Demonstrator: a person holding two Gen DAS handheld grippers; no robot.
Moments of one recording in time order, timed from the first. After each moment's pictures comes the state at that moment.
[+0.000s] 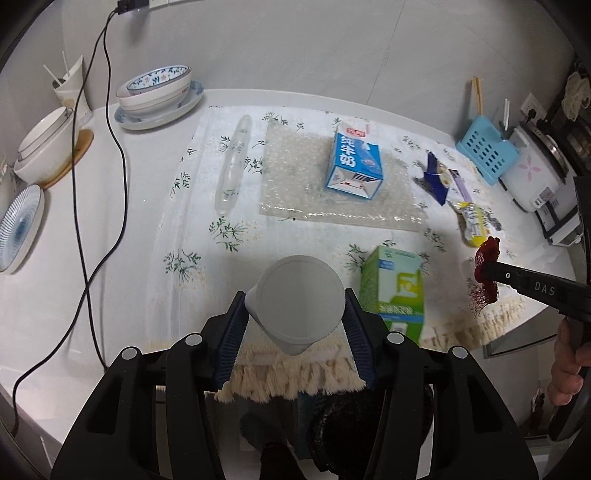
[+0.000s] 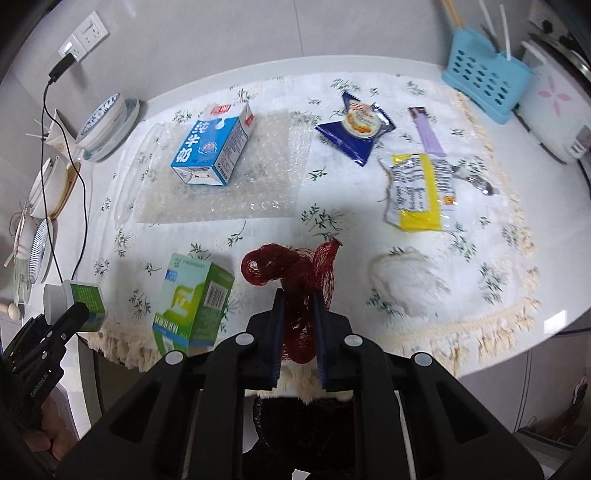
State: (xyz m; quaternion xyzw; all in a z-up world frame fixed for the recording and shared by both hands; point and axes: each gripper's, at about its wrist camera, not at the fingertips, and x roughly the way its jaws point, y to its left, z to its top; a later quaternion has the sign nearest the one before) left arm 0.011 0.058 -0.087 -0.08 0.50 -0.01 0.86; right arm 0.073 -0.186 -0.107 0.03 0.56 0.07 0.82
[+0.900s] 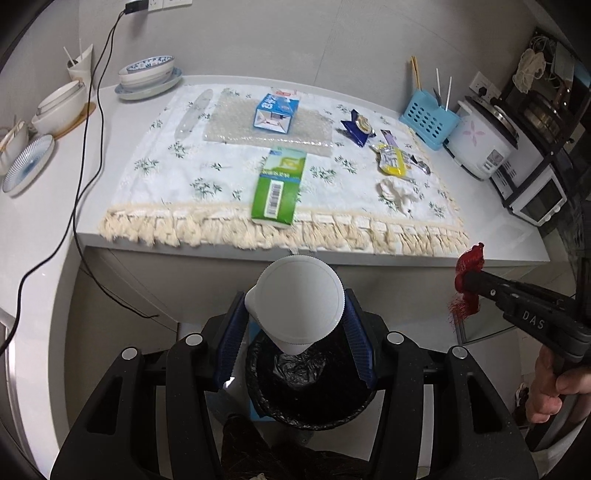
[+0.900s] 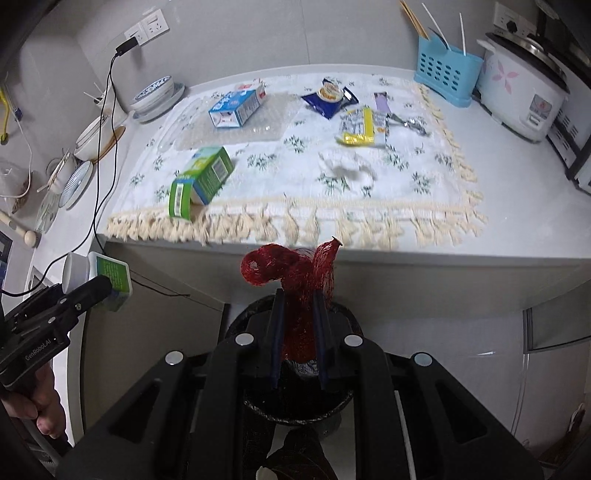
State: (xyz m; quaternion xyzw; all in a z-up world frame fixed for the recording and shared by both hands) left arm -0.141 -0.047 -0.085 -0.10 0.49 -0.04 0.87; right arm -0.097 -0.272 -0.099 0.00 0.52 0.13 0.84
